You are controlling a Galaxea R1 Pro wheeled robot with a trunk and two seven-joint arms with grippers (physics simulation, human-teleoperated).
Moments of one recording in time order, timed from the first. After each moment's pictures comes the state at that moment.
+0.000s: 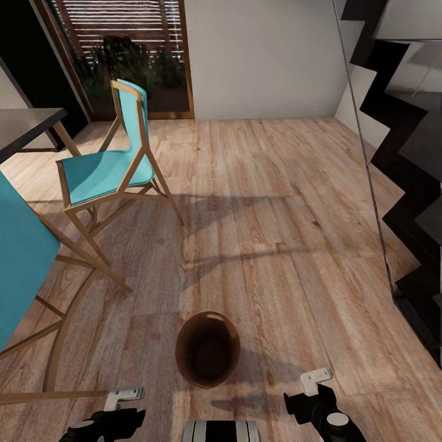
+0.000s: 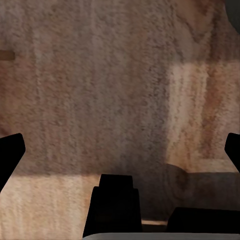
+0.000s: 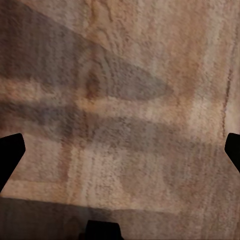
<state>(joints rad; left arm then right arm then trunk) 0.00 0.02 0.04 -1.39 0.05 0.74 0.02 -0.01 -0.02 0.10 -1.44 0.17 0.64 0.00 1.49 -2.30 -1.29</state>
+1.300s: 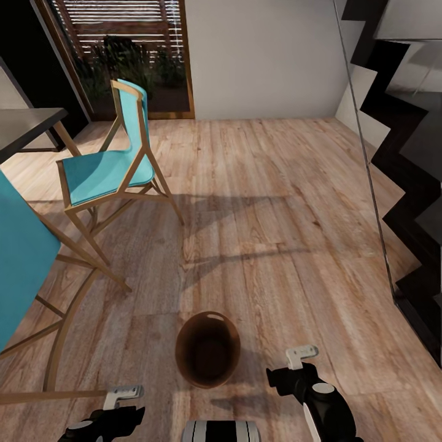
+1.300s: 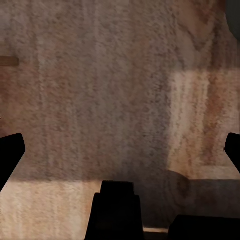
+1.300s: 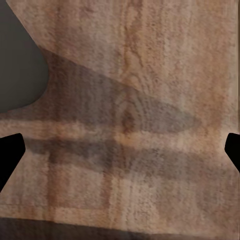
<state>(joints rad) 0.00 0.02 0.05 -1.38 0.05 0.71 0.02 -0.08 0.08 0.10 -1.57 0.17 0.80 0.04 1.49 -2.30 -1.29</state>
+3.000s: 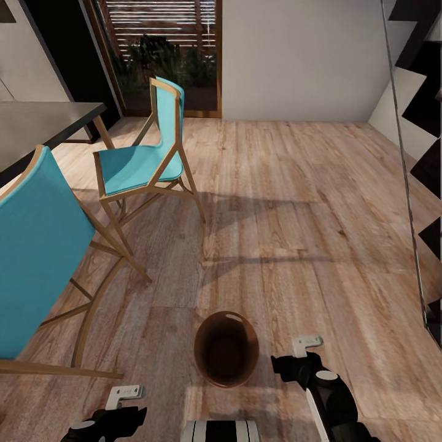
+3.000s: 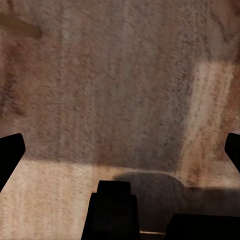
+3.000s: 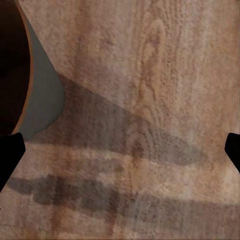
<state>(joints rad) 0.00 0.02 0.03 -1.38 0.05 0.71 0.02 -0.13 0.08 0.06 -1.57 0.17 0.81 0.03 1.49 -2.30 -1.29</state>
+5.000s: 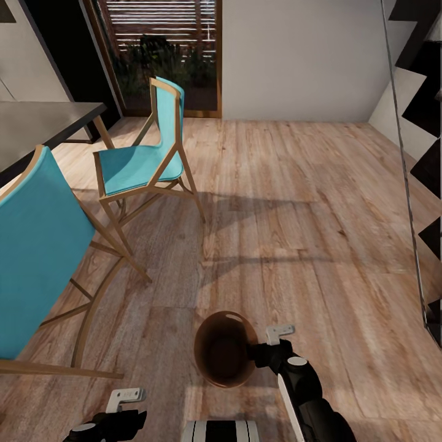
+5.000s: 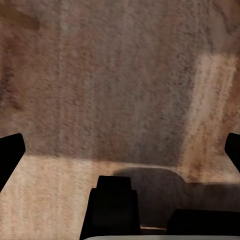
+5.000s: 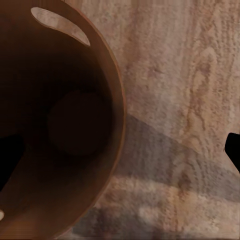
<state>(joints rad) 0.00 0.02 0.03 -1.36 0.05 0.70 0.02 -0.23 0.17 0.11 -1.41 0.16 0.70 0.02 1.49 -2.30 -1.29</state>
